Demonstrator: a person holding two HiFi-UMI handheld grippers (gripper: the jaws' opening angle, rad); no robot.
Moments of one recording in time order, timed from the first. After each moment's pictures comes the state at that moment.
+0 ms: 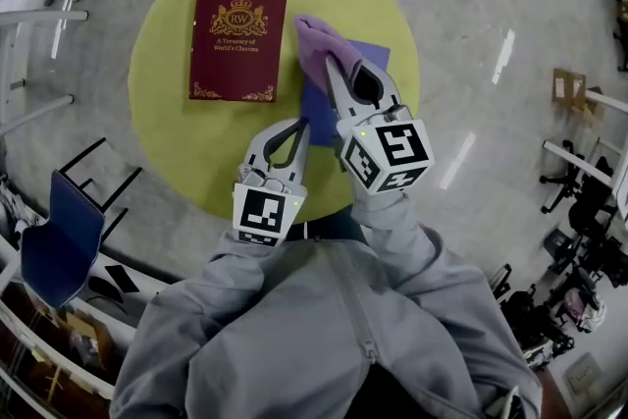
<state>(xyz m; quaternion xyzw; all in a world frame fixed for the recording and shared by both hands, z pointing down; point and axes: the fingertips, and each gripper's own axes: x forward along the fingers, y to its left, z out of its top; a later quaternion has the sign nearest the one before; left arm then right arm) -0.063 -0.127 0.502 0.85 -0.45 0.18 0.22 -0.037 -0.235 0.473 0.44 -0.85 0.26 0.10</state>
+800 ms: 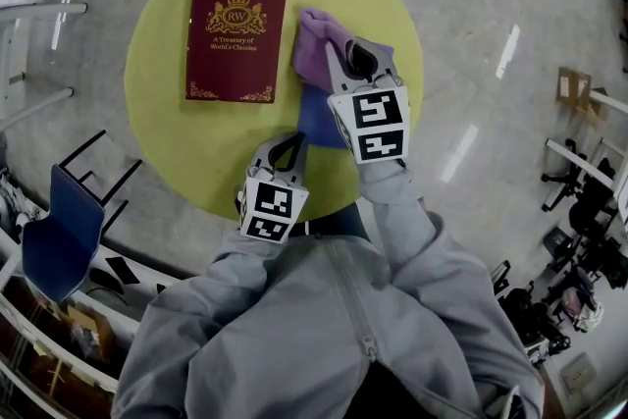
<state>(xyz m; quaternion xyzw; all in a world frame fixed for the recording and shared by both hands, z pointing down) -0.061 -0.087 0.581 0.80 -0.40 0.31 0.31 -0.036 -0.263 0.538 0.41 -0.85 0.19 0.28</state>
